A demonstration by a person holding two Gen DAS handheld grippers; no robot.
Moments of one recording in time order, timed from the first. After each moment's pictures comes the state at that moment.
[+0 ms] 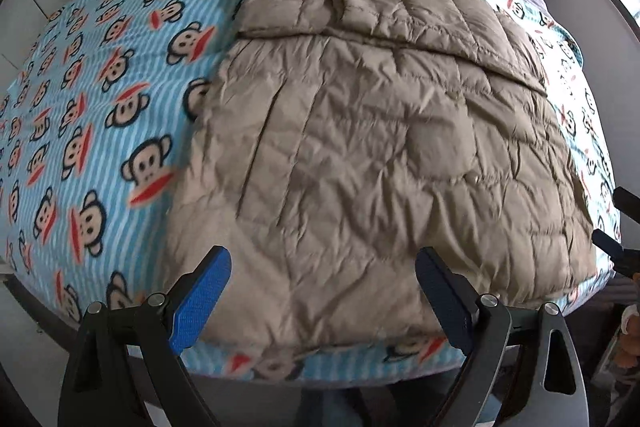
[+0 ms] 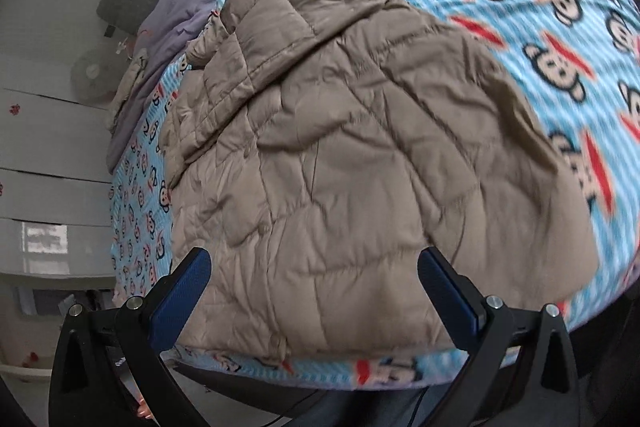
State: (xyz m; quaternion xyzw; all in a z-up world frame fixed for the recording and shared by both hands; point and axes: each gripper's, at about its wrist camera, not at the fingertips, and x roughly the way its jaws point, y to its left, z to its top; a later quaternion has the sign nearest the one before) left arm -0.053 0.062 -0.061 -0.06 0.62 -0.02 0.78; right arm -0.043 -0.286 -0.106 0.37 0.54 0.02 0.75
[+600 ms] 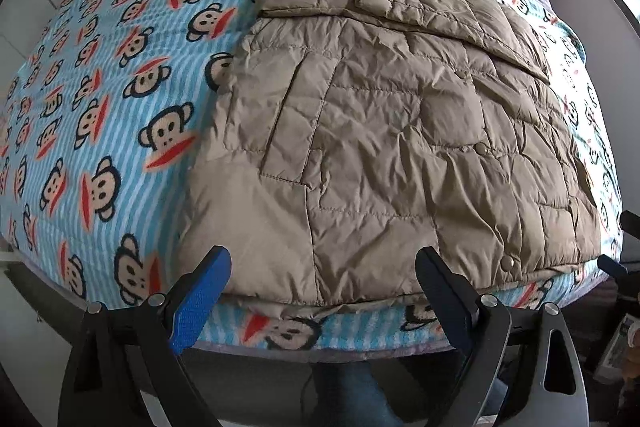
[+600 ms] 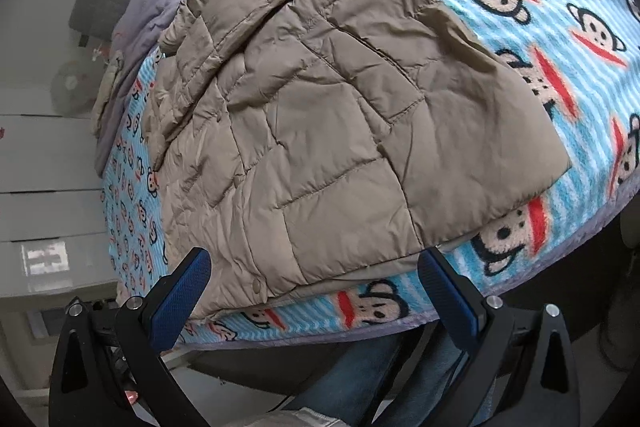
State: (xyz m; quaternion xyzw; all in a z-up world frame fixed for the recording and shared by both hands) left arm -0.085 0.073 -0.062 -0.06 0.63 0.00 0.78; right arm -0.088 -0.293 -0.114 0.40 0.58 -0.01 0.71
